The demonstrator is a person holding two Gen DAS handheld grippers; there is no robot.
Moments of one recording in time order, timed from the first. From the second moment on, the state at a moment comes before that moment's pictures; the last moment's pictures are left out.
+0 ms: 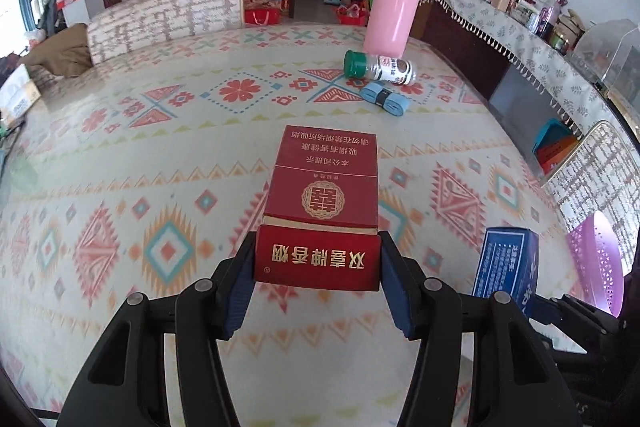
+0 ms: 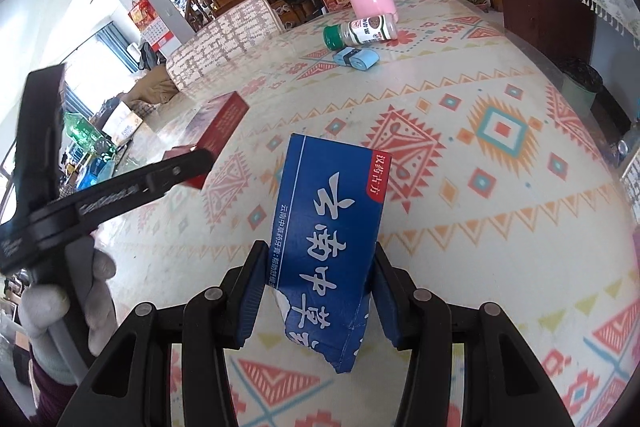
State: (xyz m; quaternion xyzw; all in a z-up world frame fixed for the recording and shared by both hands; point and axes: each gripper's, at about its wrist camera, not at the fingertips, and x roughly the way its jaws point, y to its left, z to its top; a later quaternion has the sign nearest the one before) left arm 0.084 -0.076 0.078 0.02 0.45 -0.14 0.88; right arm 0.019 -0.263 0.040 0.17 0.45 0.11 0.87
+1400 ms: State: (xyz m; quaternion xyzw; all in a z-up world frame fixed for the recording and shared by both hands) left arm -0.072 -0.094 0.097 0.06 0.37 -0.13 0.92; right arm -0.098 -0.320 0.047 0.23 0.40 0.07 0.88
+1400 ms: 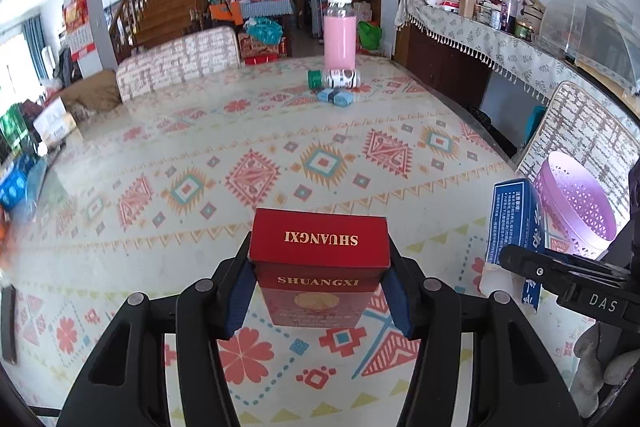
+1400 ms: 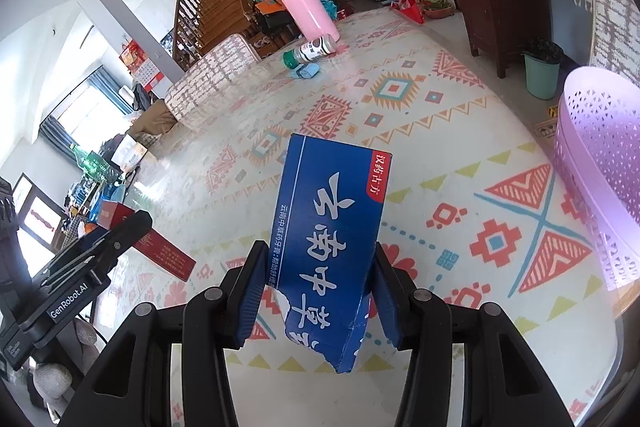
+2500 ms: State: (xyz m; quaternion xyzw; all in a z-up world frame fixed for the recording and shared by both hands) left arm -0.068 -0.062 0.056 0.01 0.41 -0.13 0.90; right arm -0.106 -0.291 0.028 0.22 0.41 0.05 0.88
